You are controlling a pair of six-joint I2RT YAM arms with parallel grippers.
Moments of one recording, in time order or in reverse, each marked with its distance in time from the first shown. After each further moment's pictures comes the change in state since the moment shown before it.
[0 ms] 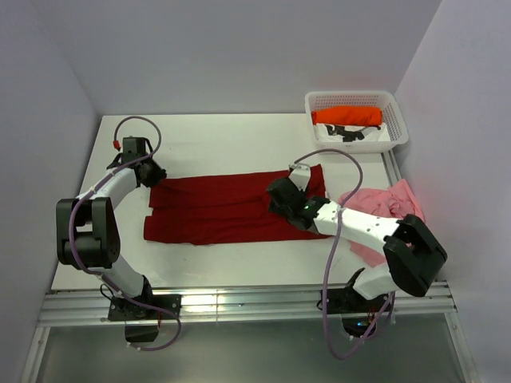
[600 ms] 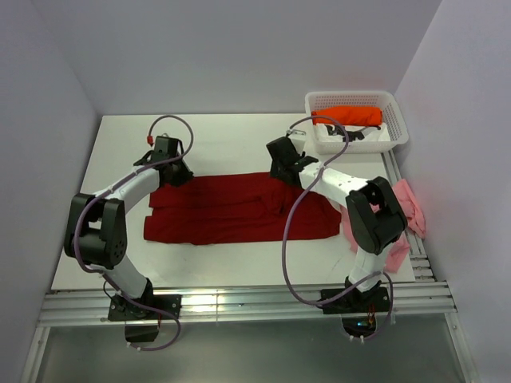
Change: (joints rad) left arm -0.224 0.020 0.031 -0.021 -0.029 -0.030; right arm -0.248 0.354 0.403 -0.013 -0.088 -0.212
